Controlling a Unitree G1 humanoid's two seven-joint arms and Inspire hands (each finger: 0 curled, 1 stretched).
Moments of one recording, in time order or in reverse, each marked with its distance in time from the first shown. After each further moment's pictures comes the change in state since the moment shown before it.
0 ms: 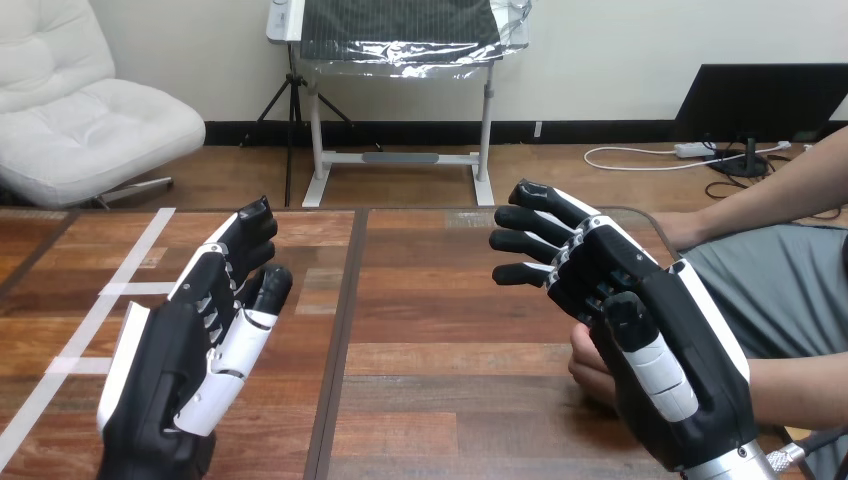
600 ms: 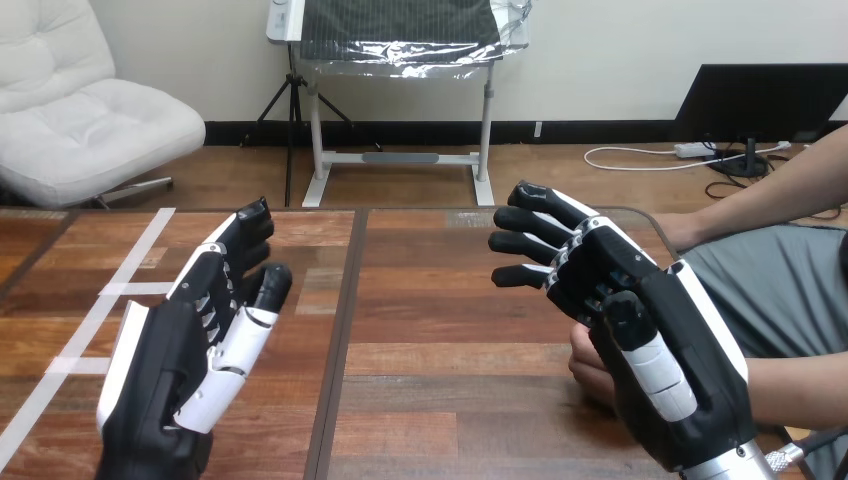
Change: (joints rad) left arm -0.009 0.001 0.004 0.000 0.024 0.018 0.011; right arm 0.000 0.000 0.000 0.000 -0.001 0.014 -0.002
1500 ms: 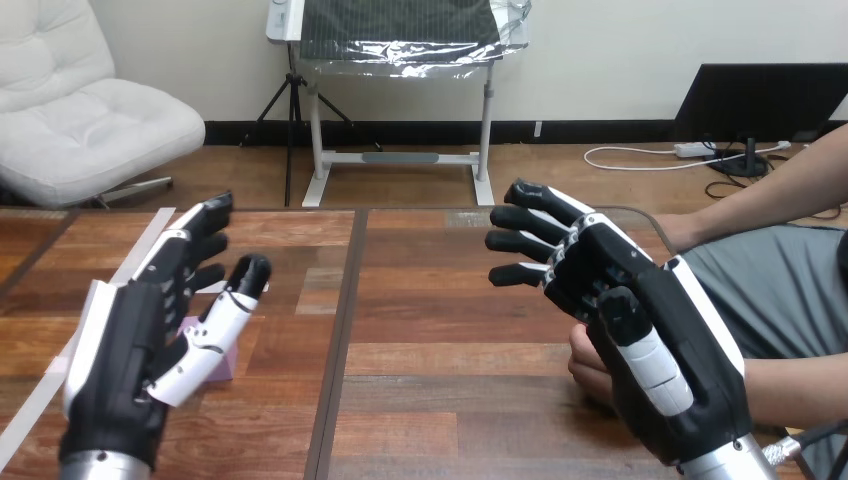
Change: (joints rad) left arm -0.107 0.071 0.092 0.094 0.094 0.031 0.035; right arm -0.020 0.000 0.000 0.000 -0.006 0.007 0.000
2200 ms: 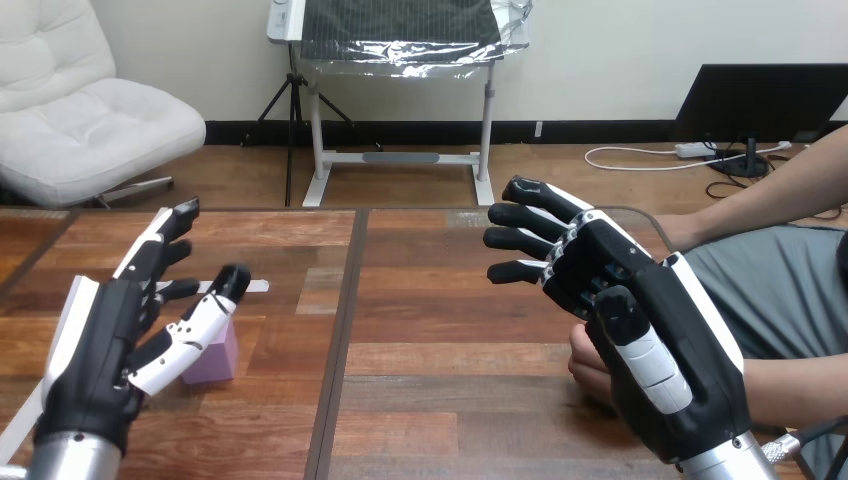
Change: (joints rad) left arm -0.095 0.097 0.050 0.169 0.037 0.000 -0.014; right arm -0.003 0.000 0.000 0.000 -0.003 -0.001 0.000
